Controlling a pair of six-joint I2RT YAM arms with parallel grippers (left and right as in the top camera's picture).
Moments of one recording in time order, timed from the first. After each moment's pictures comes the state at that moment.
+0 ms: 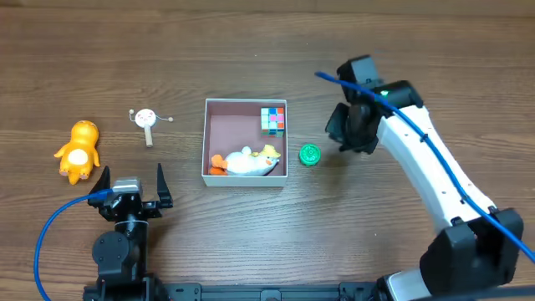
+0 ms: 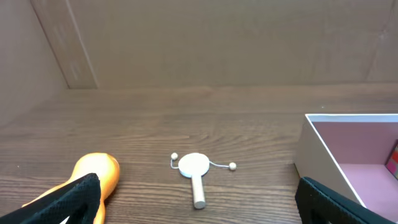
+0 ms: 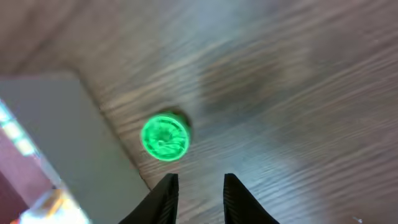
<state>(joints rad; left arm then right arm) 0.10 0.01 0.01 -0.08 -0.01 0.05 0.31 1.67 1.39 -1.11 0.03 0.79</state>
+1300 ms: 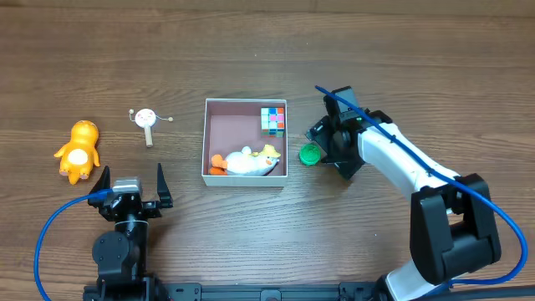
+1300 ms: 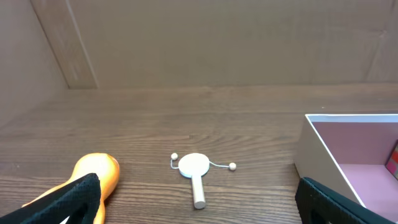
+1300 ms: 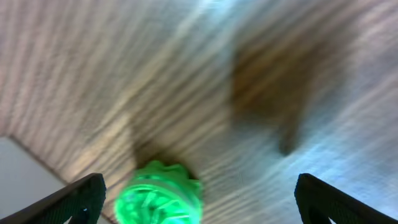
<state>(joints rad) 0.10 0.01 0.01 -0.08 -0.01 0.05 0.33 1.77 1.10 -0.68 0.00 1.13</state>
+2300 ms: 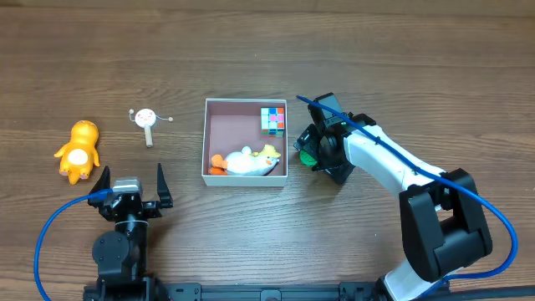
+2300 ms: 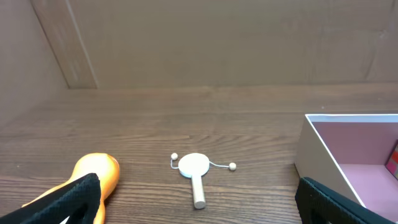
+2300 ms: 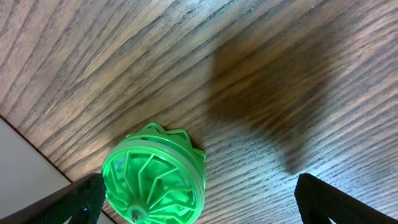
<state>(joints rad) 0.10 0.01 0.01 -0.08 -0.01 0.05 0.40 1.80 1.10 -0.71 0.00 1.08</state>
